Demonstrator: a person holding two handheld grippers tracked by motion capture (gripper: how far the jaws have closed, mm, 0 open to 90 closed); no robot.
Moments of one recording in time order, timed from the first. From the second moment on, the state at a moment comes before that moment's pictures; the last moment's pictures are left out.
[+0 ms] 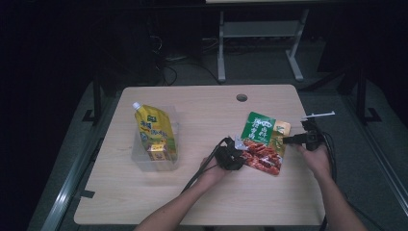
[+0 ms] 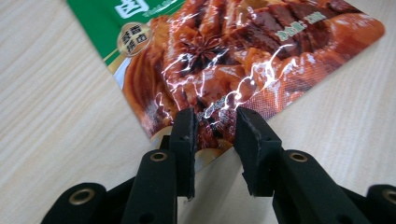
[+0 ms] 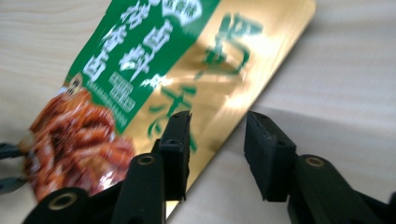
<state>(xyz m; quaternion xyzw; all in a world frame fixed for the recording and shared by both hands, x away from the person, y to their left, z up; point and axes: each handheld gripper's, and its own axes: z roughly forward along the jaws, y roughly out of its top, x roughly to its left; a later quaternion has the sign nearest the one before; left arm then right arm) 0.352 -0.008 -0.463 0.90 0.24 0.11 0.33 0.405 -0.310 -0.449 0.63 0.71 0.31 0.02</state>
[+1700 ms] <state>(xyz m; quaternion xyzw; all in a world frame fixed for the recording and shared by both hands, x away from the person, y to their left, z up) 0.362 -0.008 -0.462 0.90 0.26 0.11 0.32 0.432 -0.334 -0.465 0.64 0.68 0.35 0.02</state>
